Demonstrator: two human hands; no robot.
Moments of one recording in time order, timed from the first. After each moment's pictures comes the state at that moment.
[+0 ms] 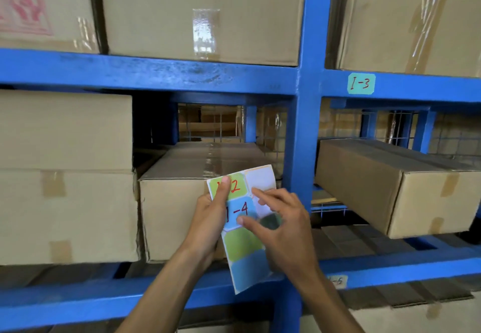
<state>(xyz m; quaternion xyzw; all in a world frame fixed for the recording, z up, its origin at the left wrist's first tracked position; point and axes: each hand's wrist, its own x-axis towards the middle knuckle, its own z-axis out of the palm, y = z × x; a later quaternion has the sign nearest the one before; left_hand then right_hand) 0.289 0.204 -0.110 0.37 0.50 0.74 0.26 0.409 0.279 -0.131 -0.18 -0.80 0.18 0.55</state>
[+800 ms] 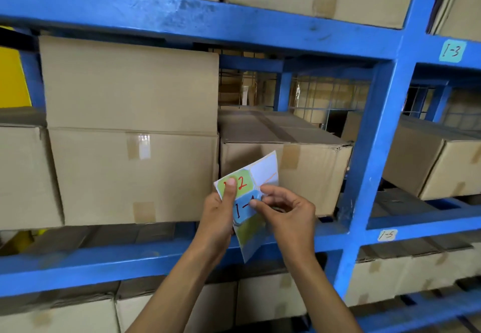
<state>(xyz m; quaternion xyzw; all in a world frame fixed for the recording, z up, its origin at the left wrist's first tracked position) 0.143 0.092 -0.184 0.38 0.45 0.74 0.32 0.256 0.150 -0.186 -0.24 -0.61 0.49 0.57</state>
